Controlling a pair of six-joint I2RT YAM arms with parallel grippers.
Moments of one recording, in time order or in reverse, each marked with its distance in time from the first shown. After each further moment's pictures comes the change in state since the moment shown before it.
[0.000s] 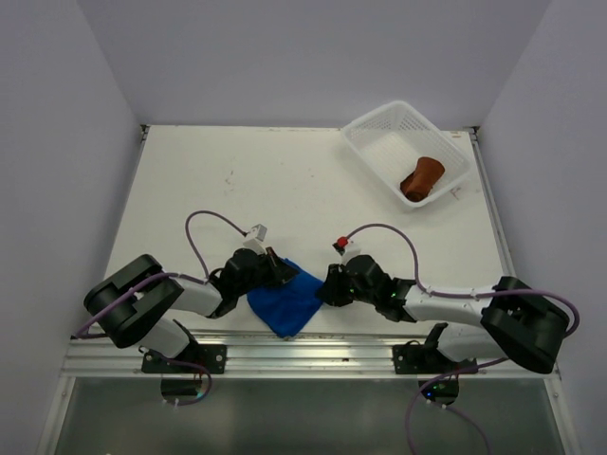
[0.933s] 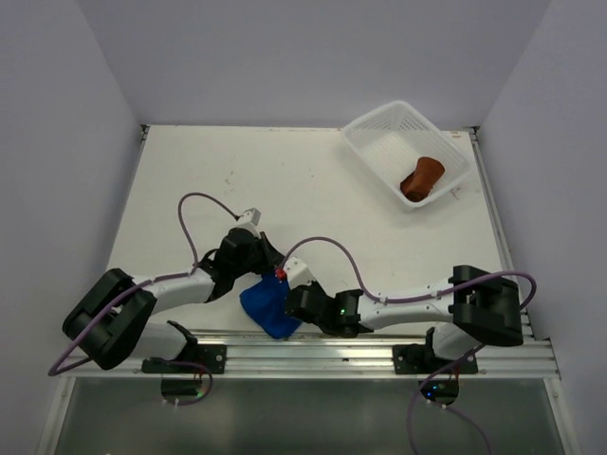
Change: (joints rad) left arm 0.126 -0.145 0.155 -0.414 0.001 0.155; right arm 0.424 0.253 0.403 -0.419 0.595 -0.251
